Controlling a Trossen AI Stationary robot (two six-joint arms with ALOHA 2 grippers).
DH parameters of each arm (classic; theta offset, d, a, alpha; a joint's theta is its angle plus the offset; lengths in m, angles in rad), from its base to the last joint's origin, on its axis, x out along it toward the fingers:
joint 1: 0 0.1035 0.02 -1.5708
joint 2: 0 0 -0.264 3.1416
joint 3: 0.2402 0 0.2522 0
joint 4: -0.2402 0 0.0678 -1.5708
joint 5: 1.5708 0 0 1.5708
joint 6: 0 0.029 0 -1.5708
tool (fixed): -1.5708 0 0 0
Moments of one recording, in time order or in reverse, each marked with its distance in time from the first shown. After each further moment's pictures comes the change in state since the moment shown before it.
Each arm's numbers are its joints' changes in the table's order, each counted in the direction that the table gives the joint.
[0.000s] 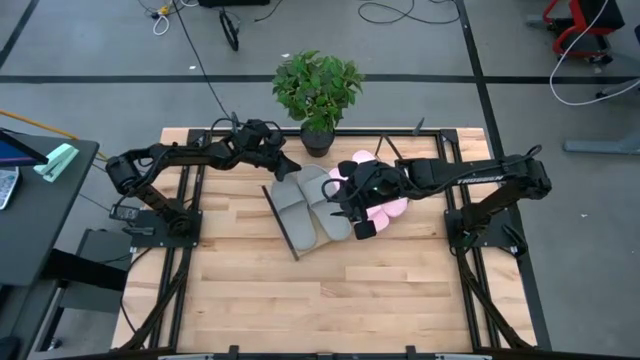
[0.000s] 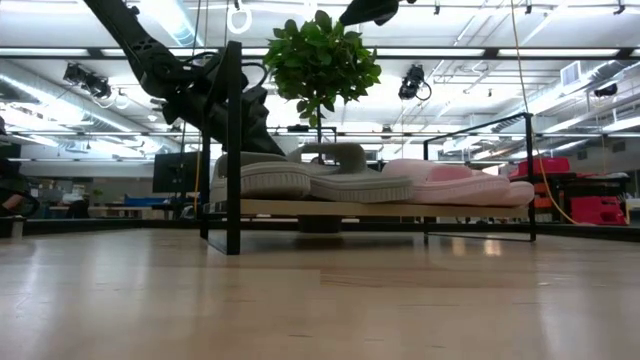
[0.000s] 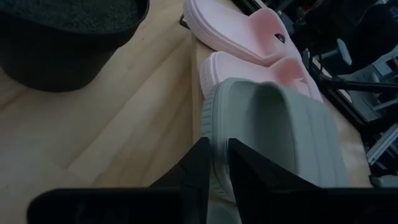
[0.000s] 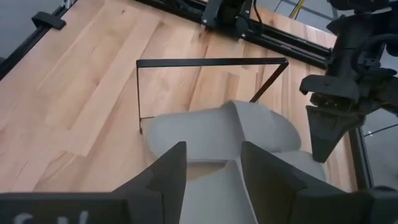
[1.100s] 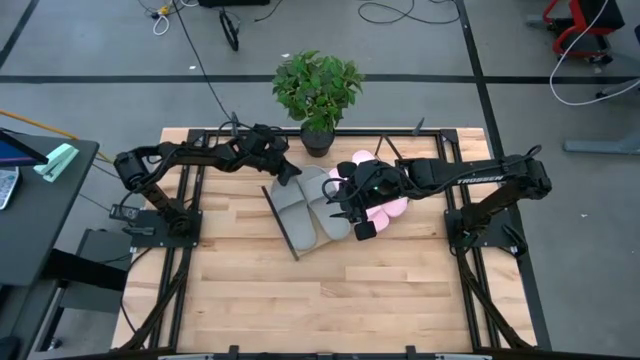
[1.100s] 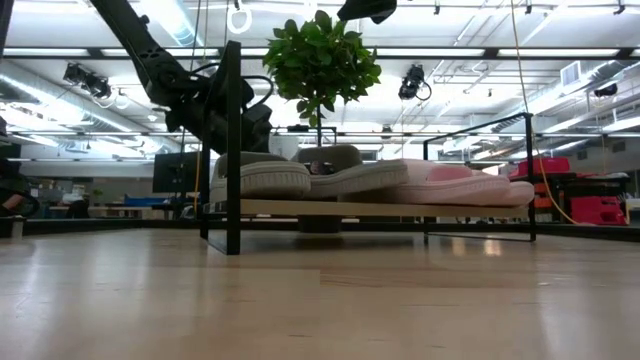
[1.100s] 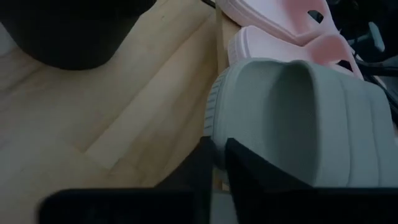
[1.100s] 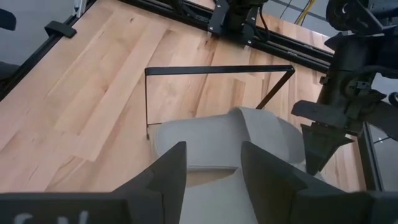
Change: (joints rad) left arm -0.019 0.068 0.001 -0.010 0.074 0.036; right arm 0.000 0.000 0.000 0.016 0.034 0.003
